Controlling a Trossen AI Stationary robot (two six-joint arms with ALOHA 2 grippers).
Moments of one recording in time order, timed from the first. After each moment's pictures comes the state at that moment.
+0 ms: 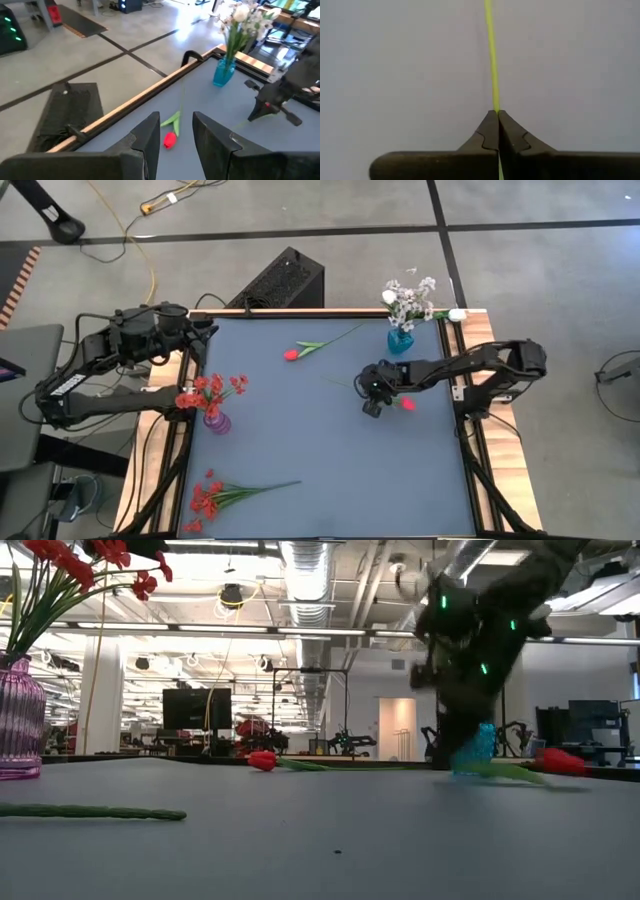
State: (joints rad) left arm 0.39 0.64 1.12 -0.86 -0.28 -0.25; right arm -0.10 1.50 0.73 -0.22 0.13 0.24
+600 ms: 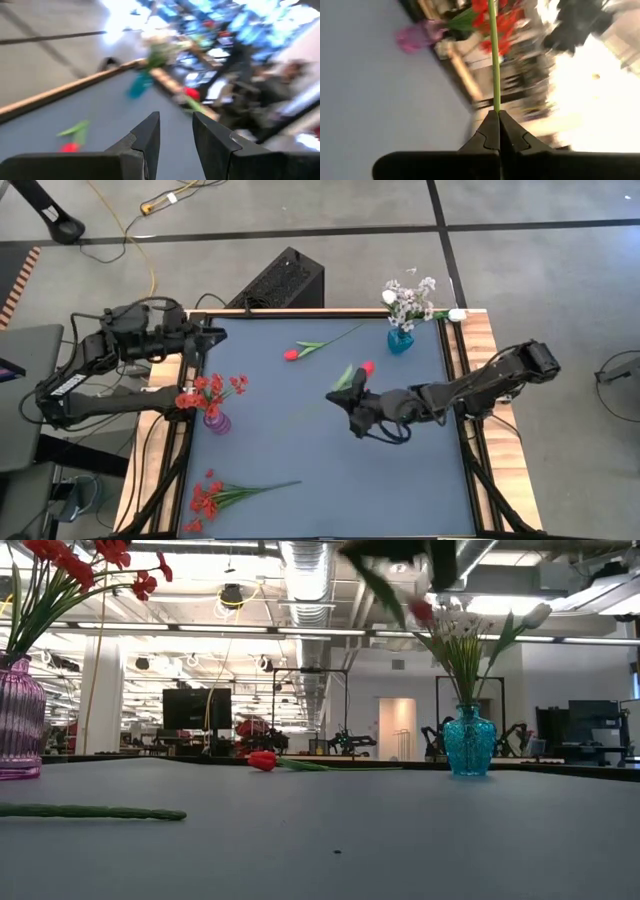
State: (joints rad) left arm 0.39 0.64 1.12 -0.67 0.05 -0.55; right arm 0.28 1.44 0.96 0.30 0.58 -1.07
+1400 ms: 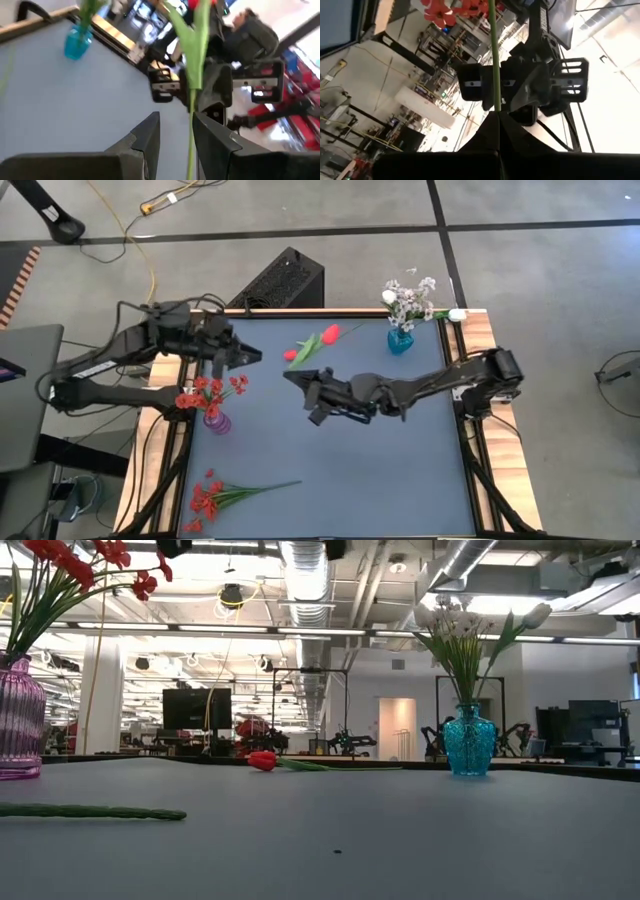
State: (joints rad) left arm 0.30 0.88 1.12 -0.50 0.33 -0.60; right arm 0.19 1.75 1.36 0.52 0.56 -2.26
